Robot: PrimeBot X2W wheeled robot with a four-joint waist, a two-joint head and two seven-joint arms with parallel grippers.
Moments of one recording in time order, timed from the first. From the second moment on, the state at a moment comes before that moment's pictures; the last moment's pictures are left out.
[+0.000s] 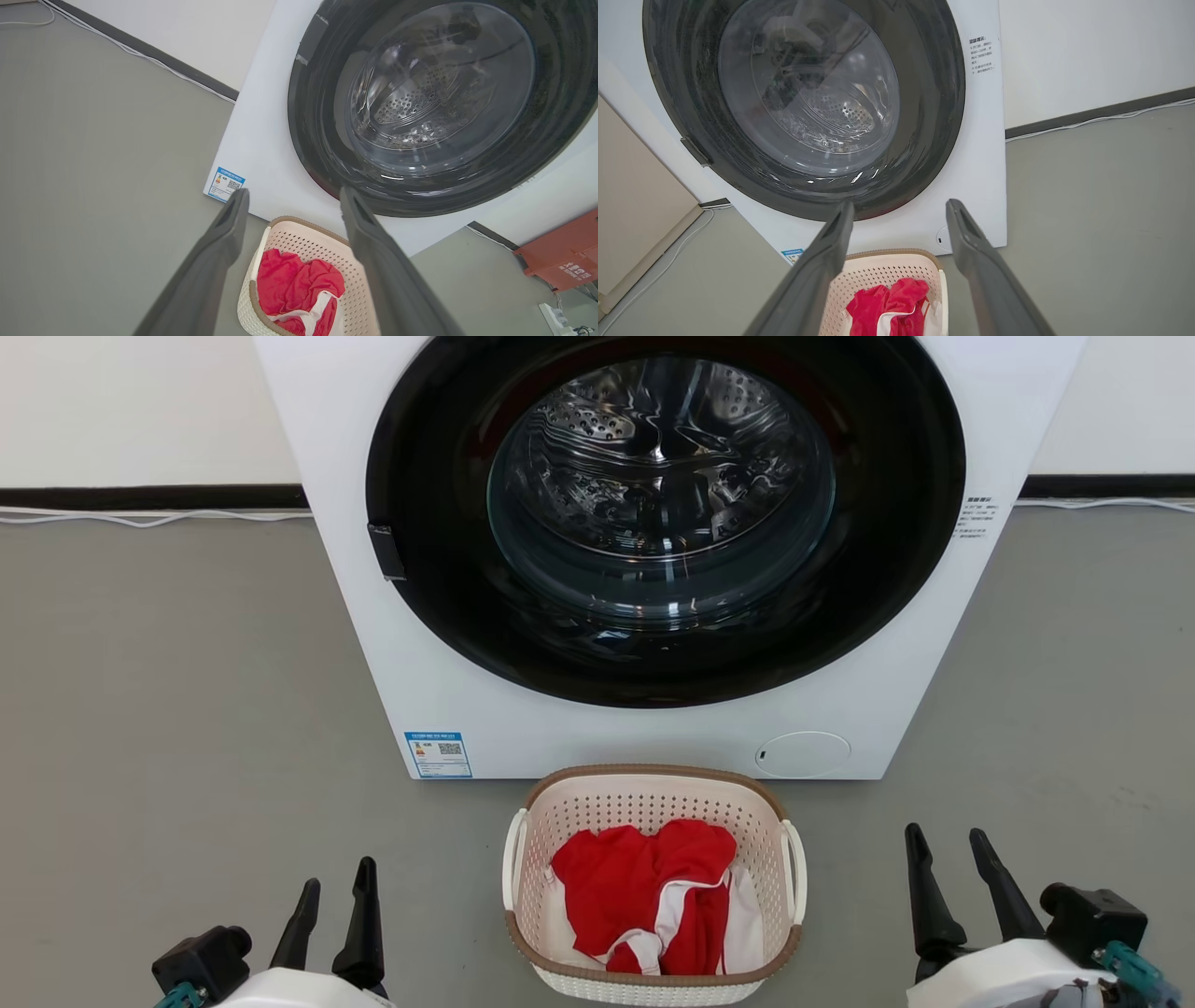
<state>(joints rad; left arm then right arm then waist) -0.01 0.04 0.01 0.36 -0.56 -0.09 -0.19 -0.02 -0.04 -0.07 0.33 0.28 0.12 -0.19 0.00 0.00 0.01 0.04</state>
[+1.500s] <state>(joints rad) -0.01 0.04 0.00 0.39 -0.36 -0.09 -0.25 0.00 -0.05 -0.10 0.37 0.03 0.12 -0.25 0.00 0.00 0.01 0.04</state>
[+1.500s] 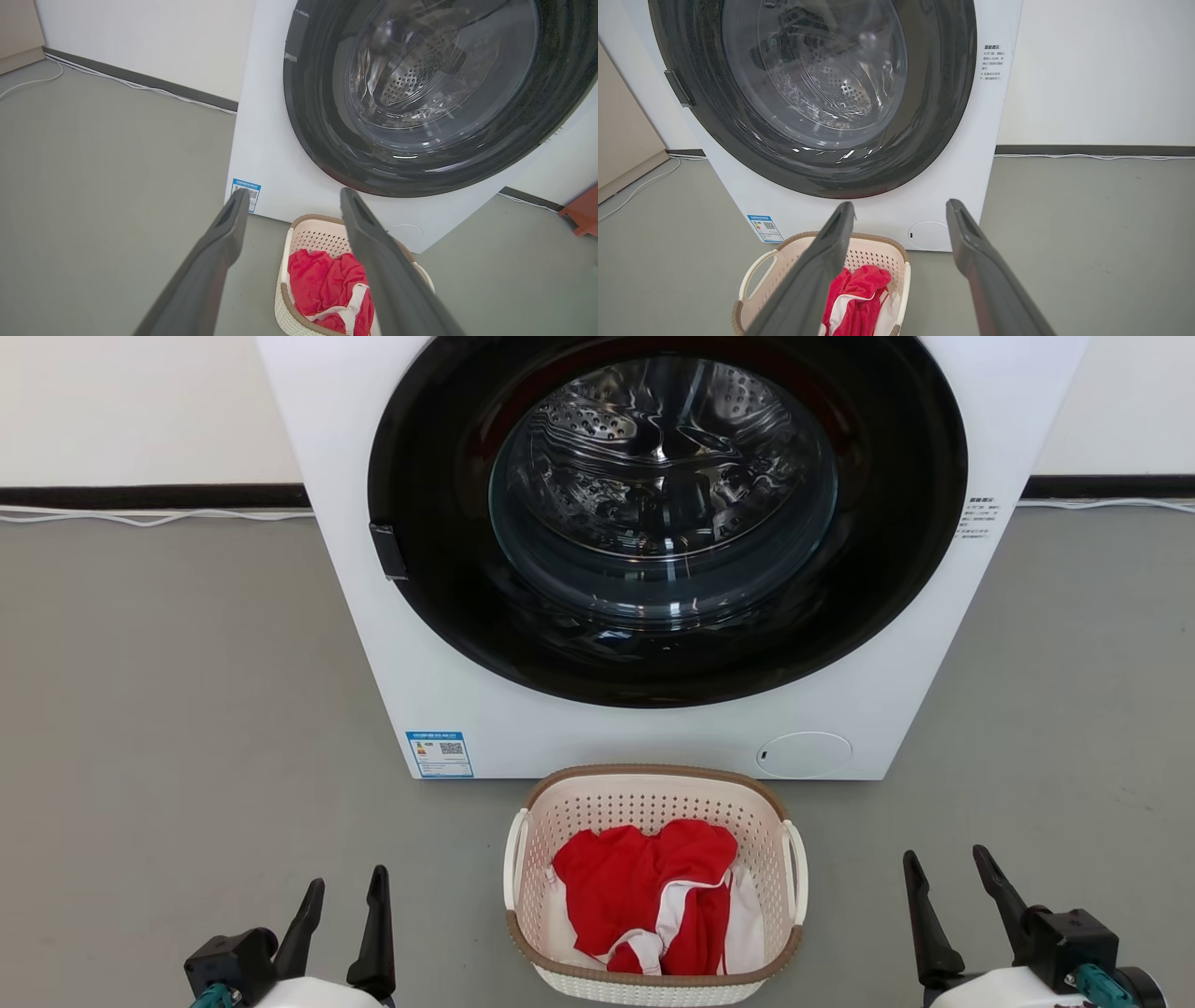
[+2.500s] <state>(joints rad) -0.02 0.04 -0.01 0.39 -0.36 -0.09 -0.25 -0.01 -0.05 -0.08 0.37 0.03 0.12 -0.25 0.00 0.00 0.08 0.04</state>
